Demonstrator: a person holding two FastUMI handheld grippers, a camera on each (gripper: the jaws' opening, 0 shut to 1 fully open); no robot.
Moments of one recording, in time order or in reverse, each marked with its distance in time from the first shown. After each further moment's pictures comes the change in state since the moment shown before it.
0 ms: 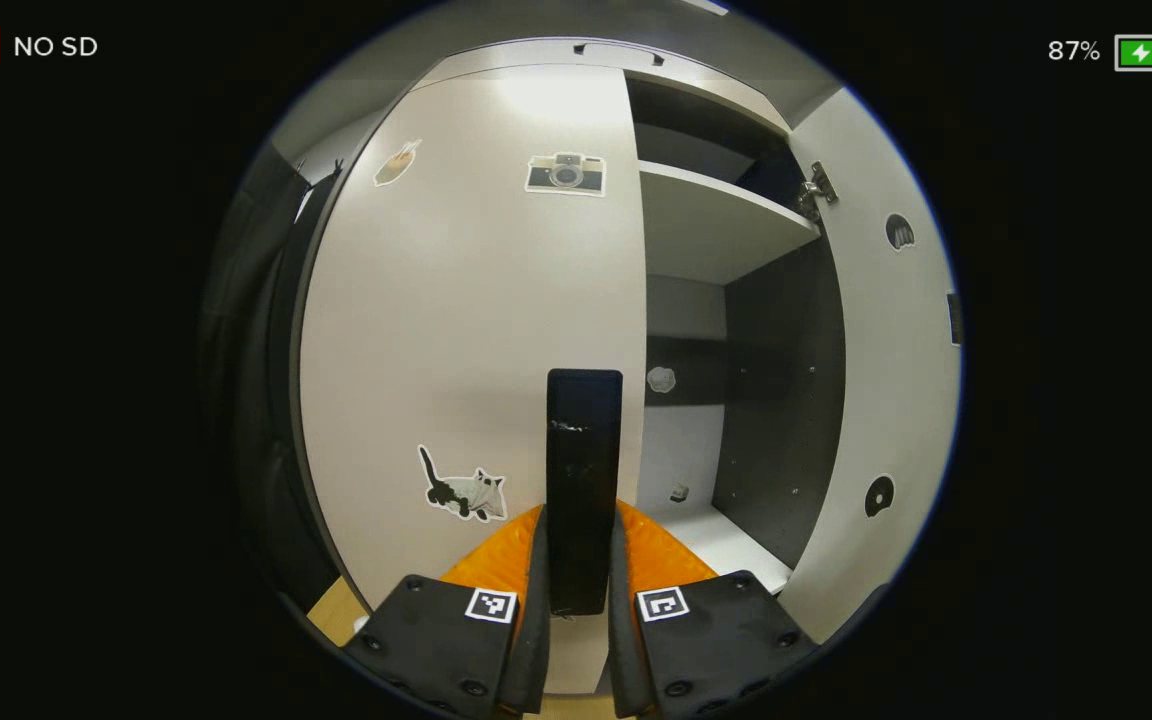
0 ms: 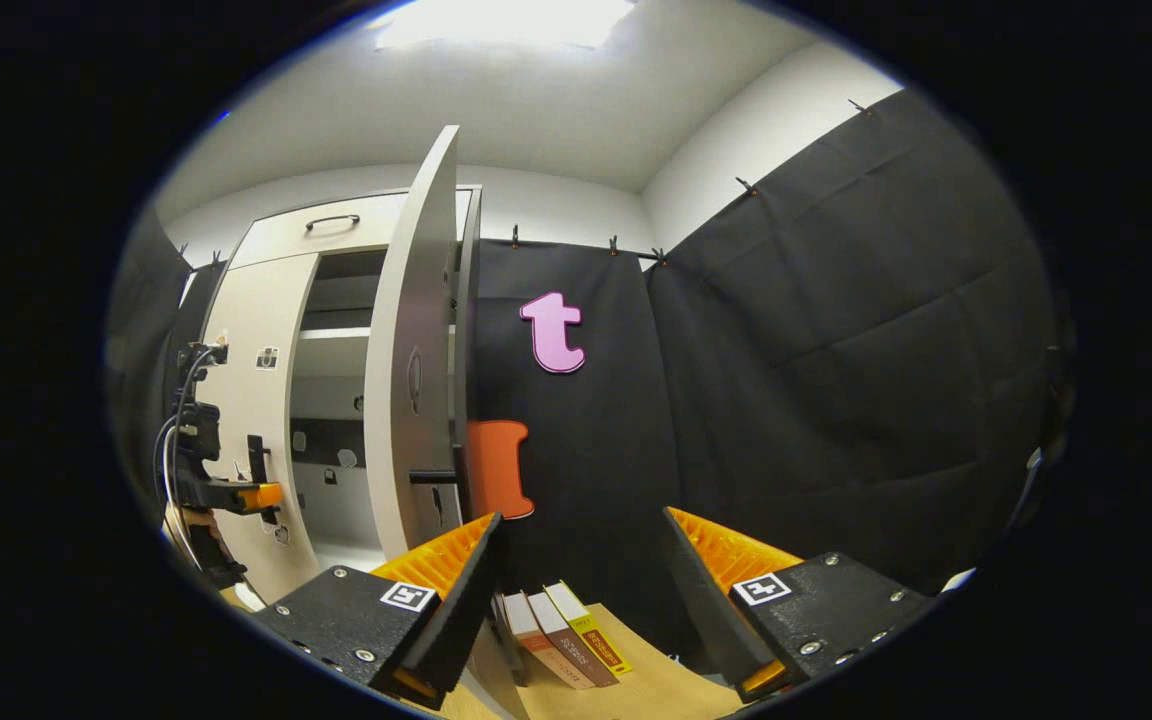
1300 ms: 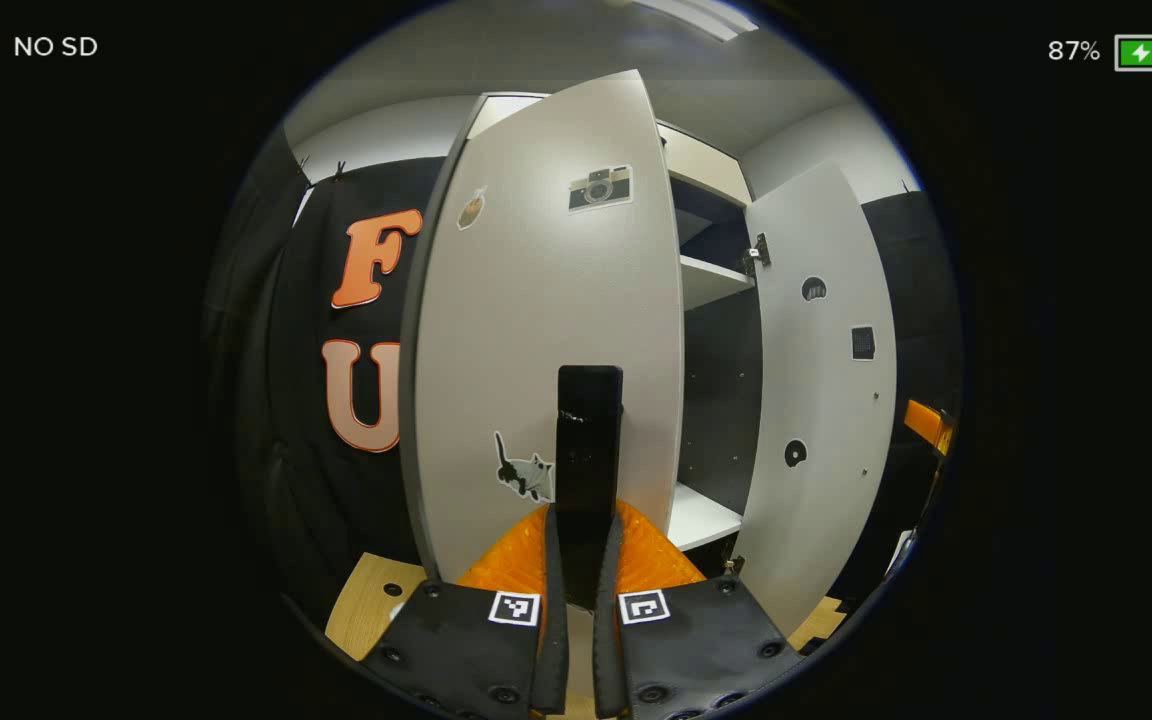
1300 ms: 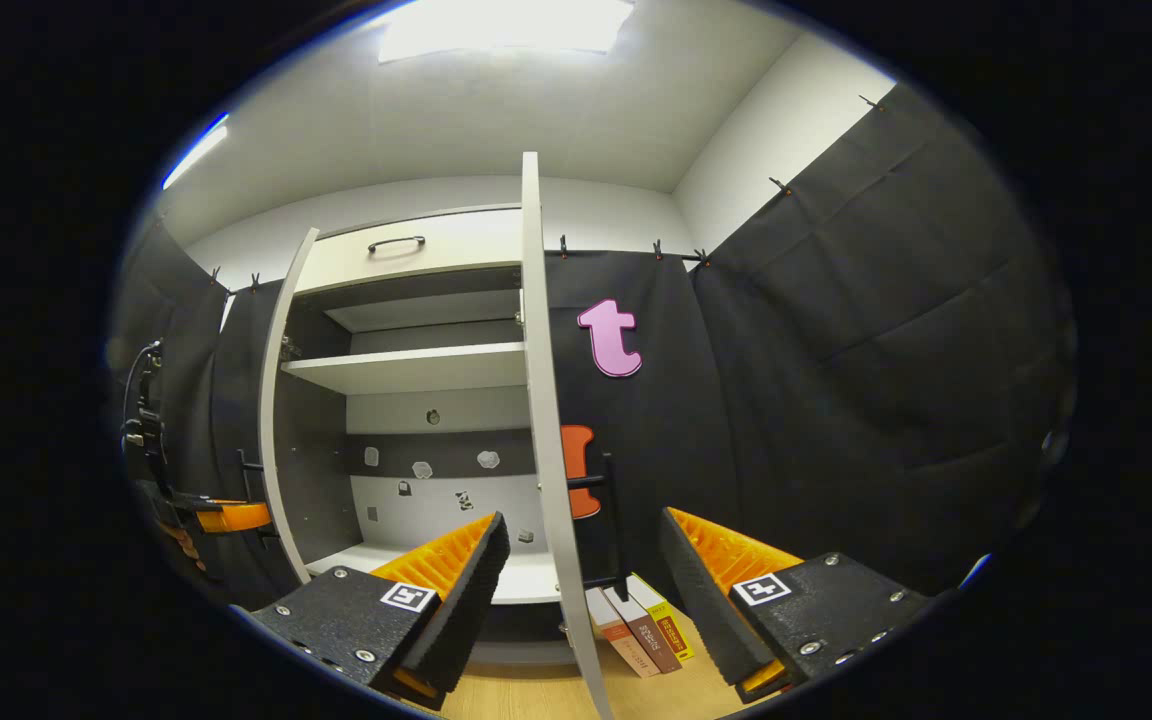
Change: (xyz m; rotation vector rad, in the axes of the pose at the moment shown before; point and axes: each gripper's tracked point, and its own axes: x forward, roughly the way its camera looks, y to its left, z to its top) left arm -0.136 0.077 -0.012 -0.037 -0.043 -0.153; right arm -0.044 0.085 0.011 0.042 -0.005 0.147
